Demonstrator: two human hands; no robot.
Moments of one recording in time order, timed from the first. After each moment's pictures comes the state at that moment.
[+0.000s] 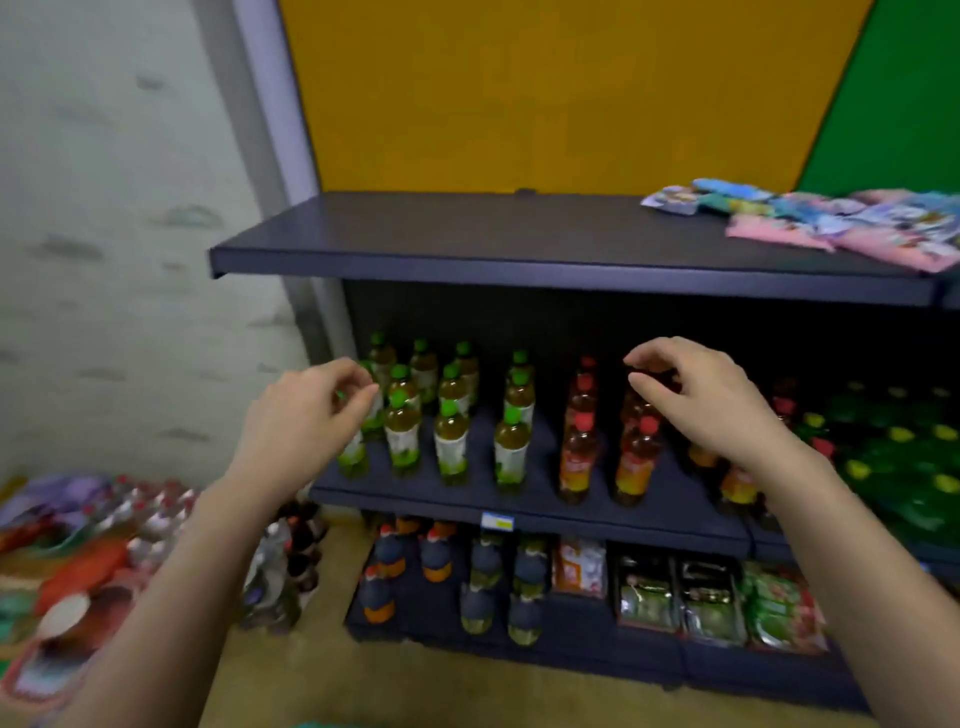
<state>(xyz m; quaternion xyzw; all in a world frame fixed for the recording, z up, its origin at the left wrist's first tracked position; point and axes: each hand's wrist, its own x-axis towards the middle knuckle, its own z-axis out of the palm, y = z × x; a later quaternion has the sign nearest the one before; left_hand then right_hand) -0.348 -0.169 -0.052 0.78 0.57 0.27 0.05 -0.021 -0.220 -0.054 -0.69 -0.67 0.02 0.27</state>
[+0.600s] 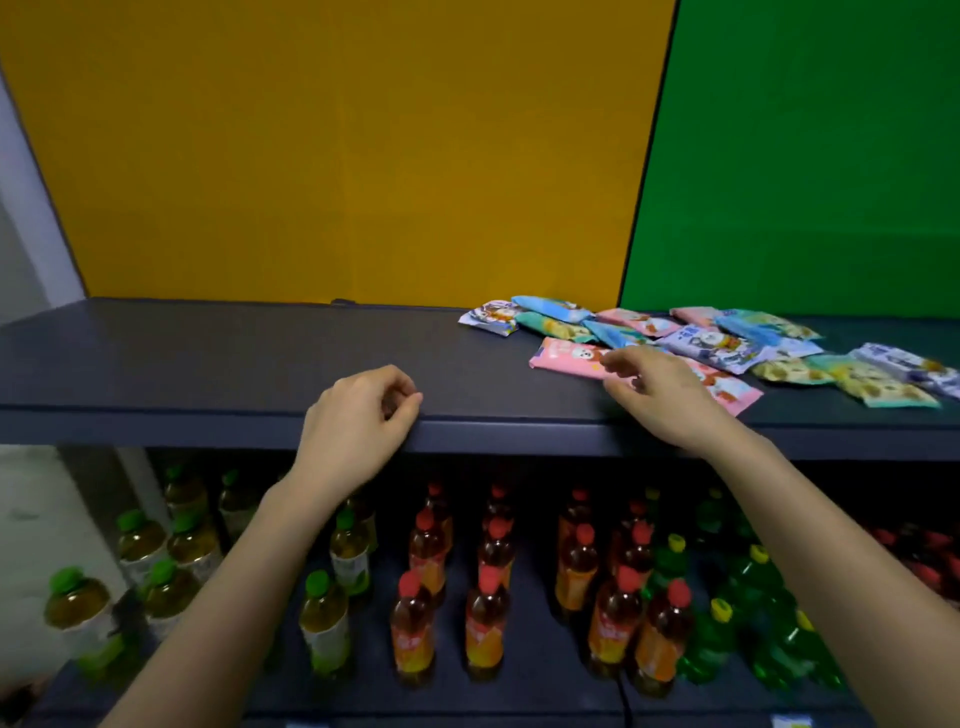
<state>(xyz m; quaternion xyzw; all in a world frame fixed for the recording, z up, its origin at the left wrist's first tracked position) -0.040 -0.038 -0.018 0.81 0.46 0.37 0.04 0.238 -0.112 0.003 -0.73 -0.63 -0.02 0.27</state>
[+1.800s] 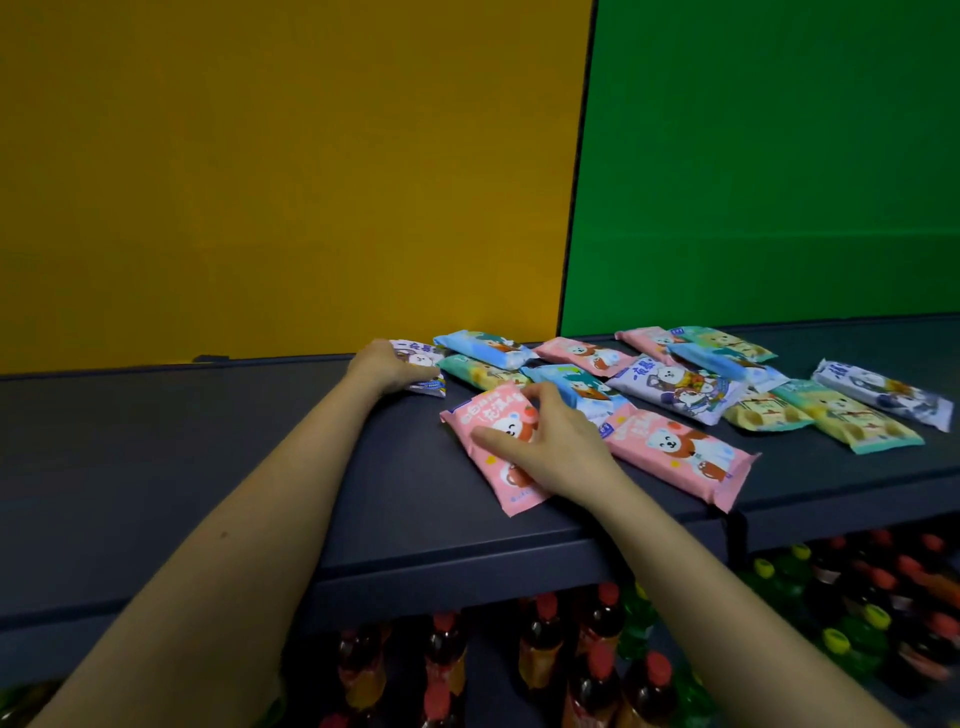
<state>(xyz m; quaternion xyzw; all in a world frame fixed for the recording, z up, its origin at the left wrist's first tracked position) 0.137 0.166 0.012 0.76 0.53 0.24 0.30 0.240 -0.026 -0.005 -0.78 -0.51 0.10 0.34</state>
